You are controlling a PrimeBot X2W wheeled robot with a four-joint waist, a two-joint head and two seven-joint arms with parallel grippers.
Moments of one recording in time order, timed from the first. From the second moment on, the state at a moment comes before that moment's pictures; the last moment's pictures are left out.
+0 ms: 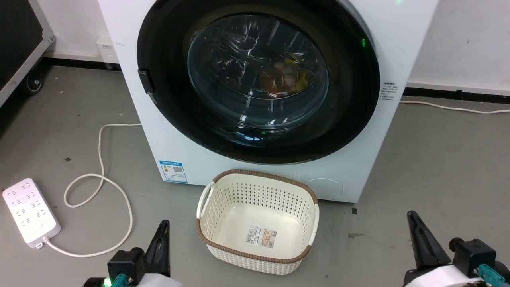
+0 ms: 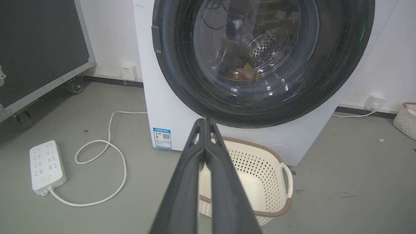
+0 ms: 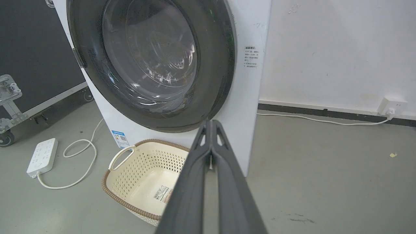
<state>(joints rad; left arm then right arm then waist) 0.02 0.05 -0.05 0.19 -0.14 -0.04 -0.21 0.01 -0.06 -0.07 0.18 0.08 0.13 -0.21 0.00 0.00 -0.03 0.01</state>
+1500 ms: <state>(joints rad) 0.02 0.05 -0.02 0.11 -0.08 -0.03 -0.12 0.01 -0.06 -0.04 0.11 0.05 0.13 -0.12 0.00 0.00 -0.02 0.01</state>
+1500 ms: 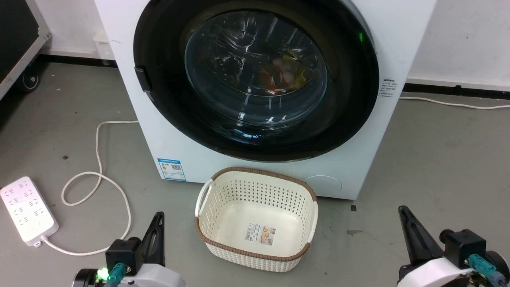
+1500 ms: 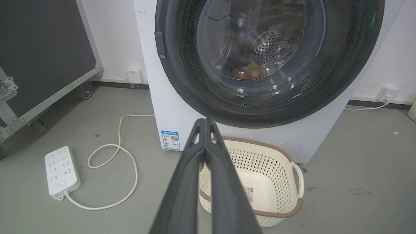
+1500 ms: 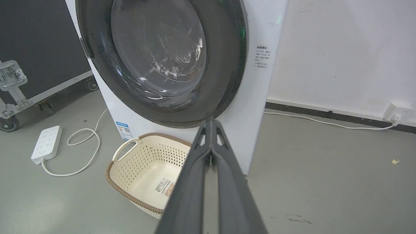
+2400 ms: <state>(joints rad) 0.02 0.05 -0.02 0.06 -0.05 -0.02 -0.06 0.01 -0.06 -0.02 0.06 0.03 0.13 -0.07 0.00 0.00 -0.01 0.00</state>
